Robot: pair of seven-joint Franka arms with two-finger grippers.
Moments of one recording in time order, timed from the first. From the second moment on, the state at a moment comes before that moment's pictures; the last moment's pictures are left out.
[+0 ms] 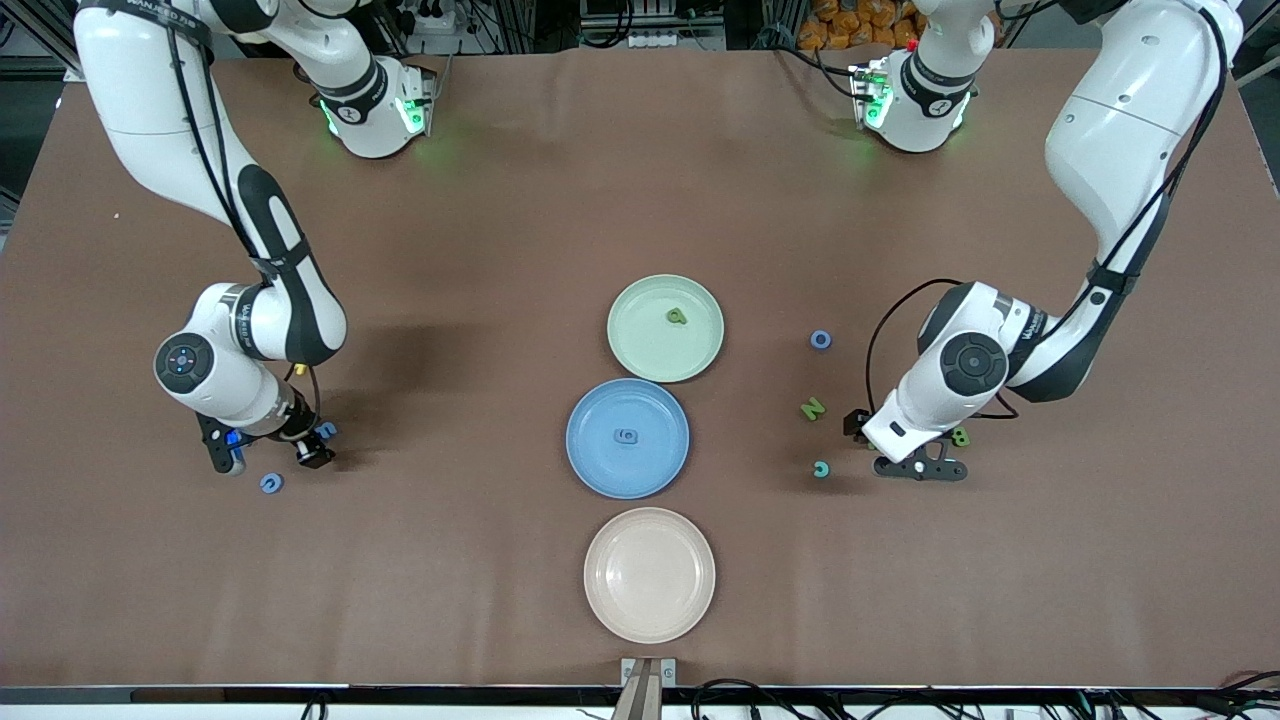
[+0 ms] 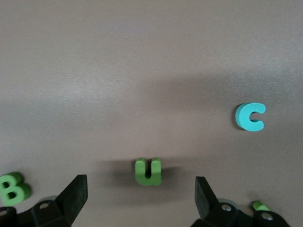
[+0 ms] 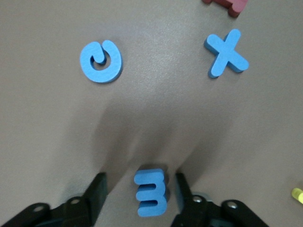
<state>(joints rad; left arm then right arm) 0.20 0.70 -0.50 -1.80 0.54 2.38 -0.49 0.18 0.61 -0.20 -1.95 0.14 2.59 0.95</state>
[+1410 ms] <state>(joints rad) 0.23 0.73 -0.50 -1.80 0.54 2.42 -0.49 0.25 0.54 -0.11 -1.76 0.14 2.32 0.44</state>
